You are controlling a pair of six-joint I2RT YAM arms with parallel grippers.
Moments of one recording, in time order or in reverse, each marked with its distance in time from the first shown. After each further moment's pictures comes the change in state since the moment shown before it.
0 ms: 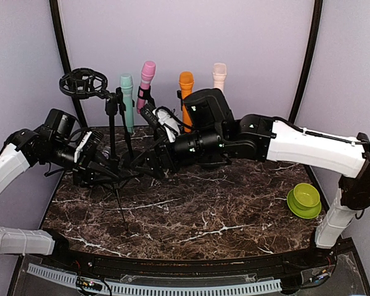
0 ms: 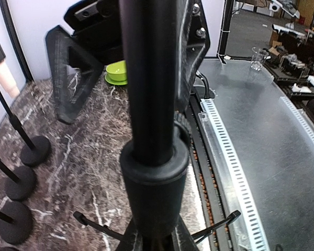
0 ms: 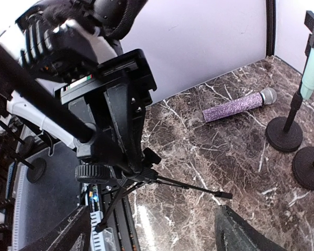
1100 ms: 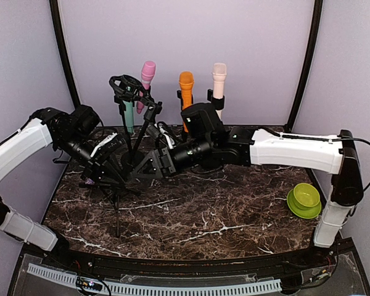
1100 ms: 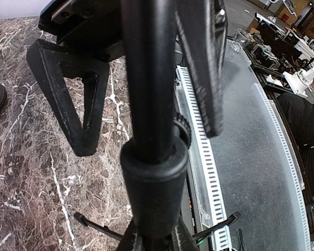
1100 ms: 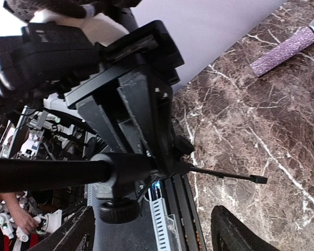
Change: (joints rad) left arm -0.067 0.299 0.231 -0.369 -0.103 0.078; right arm -0.090 0.082 -0.123 0.192 -0.363 0.348
